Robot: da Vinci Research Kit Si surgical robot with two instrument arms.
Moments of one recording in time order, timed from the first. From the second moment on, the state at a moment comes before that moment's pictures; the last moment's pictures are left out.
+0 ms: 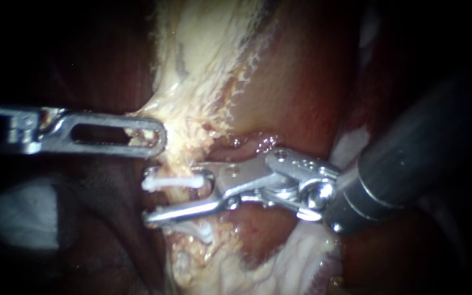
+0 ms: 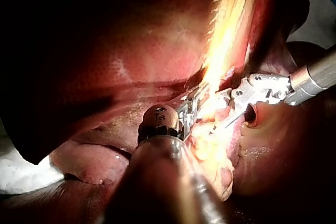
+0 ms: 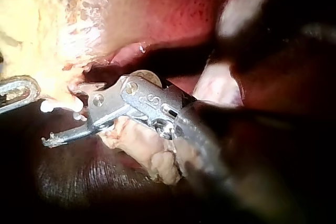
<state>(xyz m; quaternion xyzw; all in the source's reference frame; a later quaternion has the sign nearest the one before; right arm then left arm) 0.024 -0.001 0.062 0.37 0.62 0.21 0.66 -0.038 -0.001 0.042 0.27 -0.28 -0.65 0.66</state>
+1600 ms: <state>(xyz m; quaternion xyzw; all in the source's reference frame) 0.004 0.001 0.060 0.21 0.65 0.08 0.72 -0.037 0.000 0.042 0.26 -0.28 -0.65 0.66</state>
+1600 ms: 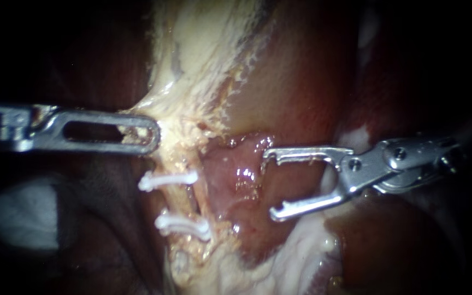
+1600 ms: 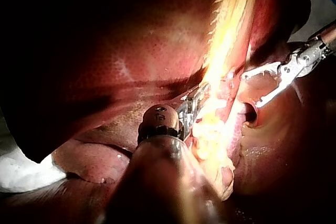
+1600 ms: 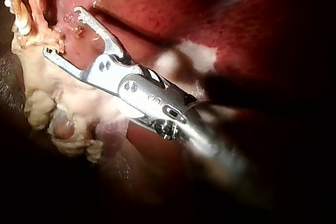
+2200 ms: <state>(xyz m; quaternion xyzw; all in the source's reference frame) 0.002 0.001 0.056 0.20 0.66 0.07 0.72 -0.040 -0.002 0.046 0.26 -0.29 -0.65 0.66</state>
